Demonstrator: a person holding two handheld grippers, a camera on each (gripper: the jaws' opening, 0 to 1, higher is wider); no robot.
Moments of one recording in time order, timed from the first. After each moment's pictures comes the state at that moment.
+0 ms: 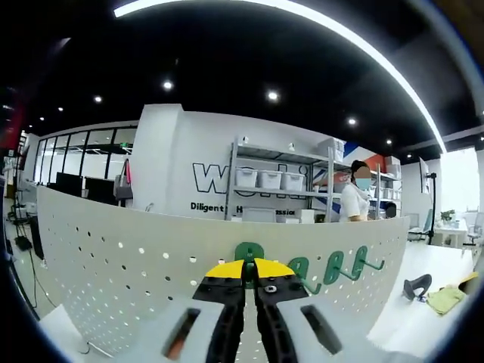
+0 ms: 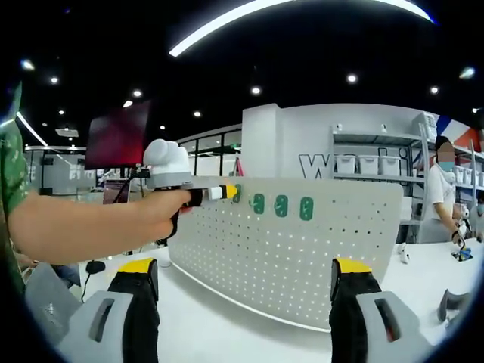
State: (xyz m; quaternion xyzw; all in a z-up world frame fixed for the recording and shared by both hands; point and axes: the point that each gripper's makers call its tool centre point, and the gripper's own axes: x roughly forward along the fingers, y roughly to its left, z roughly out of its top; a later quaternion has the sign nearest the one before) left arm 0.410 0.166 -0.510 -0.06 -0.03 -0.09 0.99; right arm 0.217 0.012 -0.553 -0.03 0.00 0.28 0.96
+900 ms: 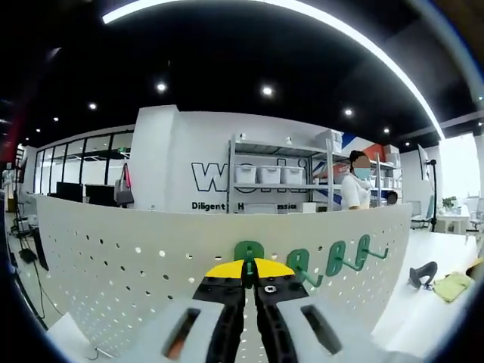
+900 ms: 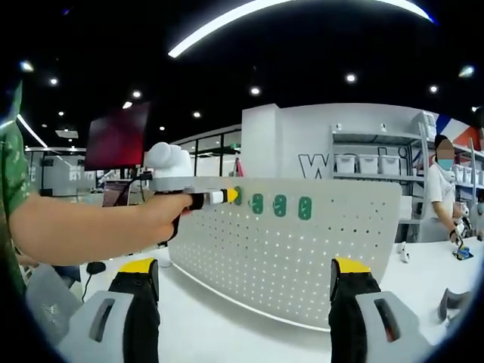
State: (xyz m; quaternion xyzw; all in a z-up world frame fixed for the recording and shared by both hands) left arm 0.411 0.162 -0.516 -0.02 -0.03 -0.09 1.00; right arm 0.216 0.008 -0.554 -0.03 0.00 0.28 0.96
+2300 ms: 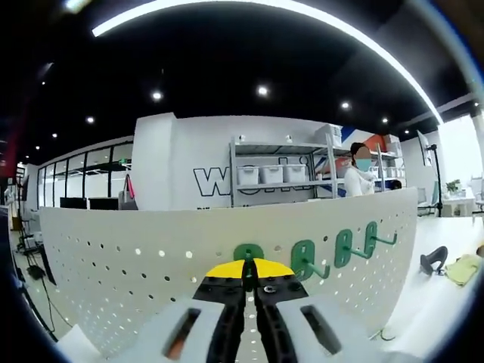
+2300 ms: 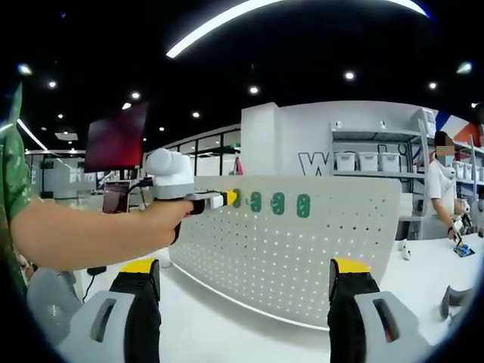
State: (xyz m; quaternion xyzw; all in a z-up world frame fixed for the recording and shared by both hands) left arm 0.415 0.162 -0.521 0.02 -0.04 -0.08 1.00; right arm 0.220 0.005 -0.555 -0.02 0.01 0.28 0.96
